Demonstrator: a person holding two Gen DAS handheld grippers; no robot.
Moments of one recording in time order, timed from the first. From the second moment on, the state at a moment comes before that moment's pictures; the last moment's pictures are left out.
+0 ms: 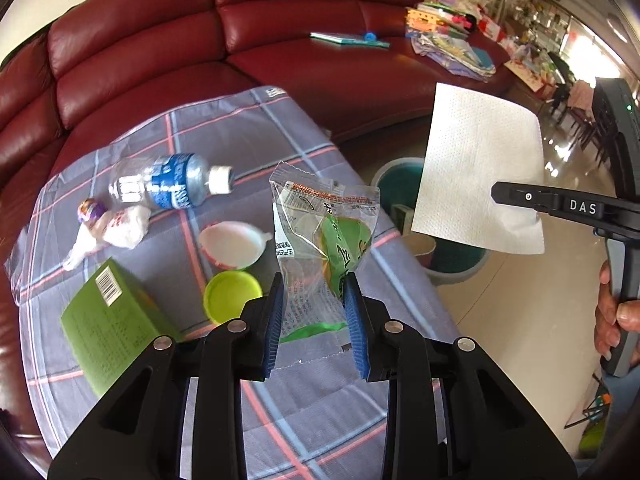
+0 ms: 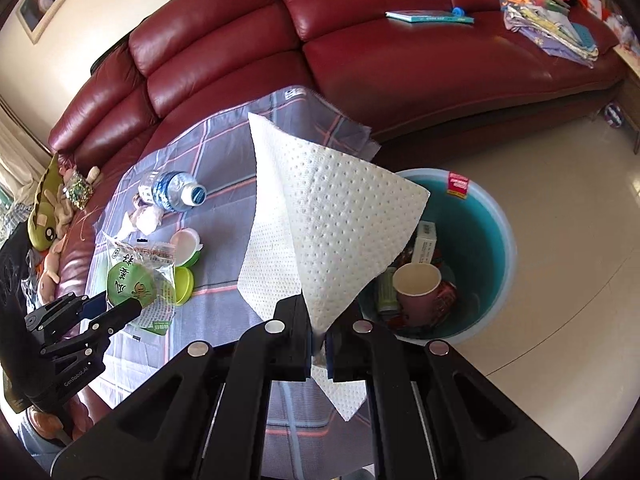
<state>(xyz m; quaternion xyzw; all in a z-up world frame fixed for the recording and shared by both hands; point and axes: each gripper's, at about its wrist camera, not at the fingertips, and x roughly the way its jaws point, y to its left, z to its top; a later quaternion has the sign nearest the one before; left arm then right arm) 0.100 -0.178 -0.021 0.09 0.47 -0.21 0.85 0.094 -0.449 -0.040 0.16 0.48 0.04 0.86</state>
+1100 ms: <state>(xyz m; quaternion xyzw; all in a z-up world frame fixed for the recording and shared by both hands) 0.201 -0.351 -0.112 0.12 0.53 -0.30 0.78 0.147 -0.558 -0.102 0.17 0.55 -0.07 0.82</state>
